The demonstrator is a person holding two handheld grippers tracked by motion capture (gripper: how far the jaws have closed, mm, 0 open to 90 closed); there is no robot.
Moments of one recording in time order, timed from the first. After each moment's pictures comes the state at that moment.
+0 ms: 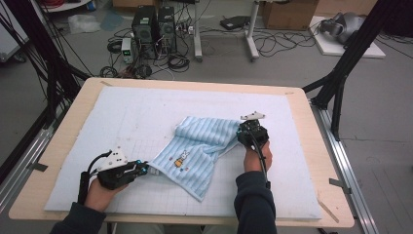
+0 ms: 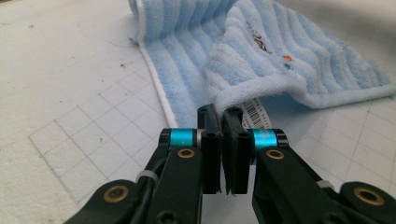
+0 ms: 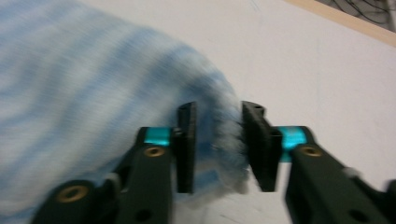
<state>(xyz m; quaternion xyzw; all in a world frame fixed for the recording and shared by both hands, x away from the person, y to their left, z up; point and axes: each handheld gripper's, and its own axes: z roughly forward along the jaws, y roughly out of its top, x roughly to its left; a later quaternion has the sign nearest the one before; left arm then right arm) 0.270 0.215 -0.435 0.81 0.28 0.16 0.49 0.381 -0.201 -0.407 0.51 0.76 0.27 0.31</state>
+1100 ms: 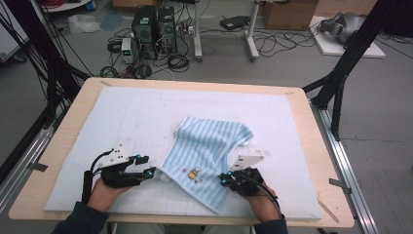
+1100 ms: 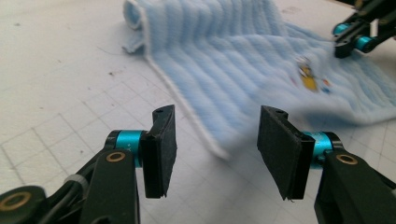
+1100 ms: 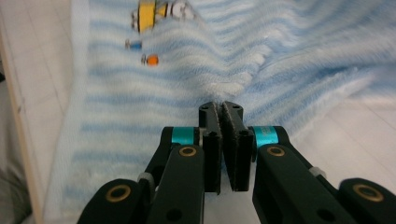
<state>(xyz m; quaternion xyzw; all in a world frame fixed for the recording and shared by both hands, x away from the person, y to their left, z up) 0.274 0.208 -0.433 0.79 0.31 0.13 0.52 0.264 -0.195 -0.432 0.29 0.87 0.38 0.09</state>
